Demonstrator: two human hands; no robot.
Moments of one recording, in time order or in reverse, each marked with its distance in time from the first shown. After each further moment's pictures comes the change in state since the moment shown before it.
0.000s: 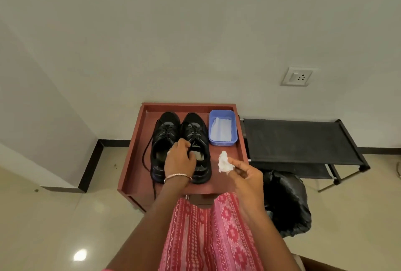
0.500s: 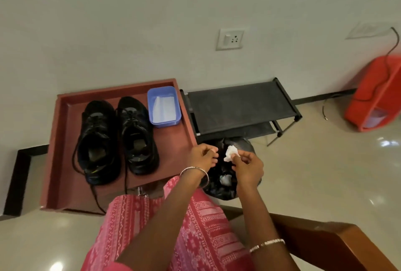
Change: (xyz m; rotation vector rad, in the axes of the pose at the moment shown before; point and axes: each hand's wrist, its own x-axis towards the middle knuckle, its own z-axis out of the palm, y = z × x) left_hand -0.072 0.114 0.153 -0.708 -0.654 -0.314; right_hand 0.037 0.075 -0.134 -0.112 0.654 0.241
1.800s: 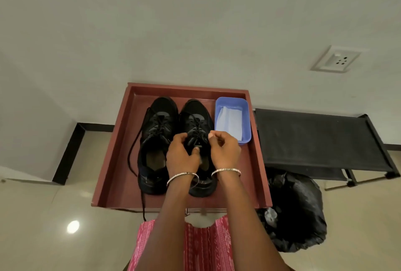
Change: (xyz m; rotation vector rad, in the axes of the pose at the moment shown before) left_hand 0.045 0.006 -0.211 0.286 0.666 0.122; right_hand -0.078 -0.054 0.252 -0.268 -0.515 -0.395
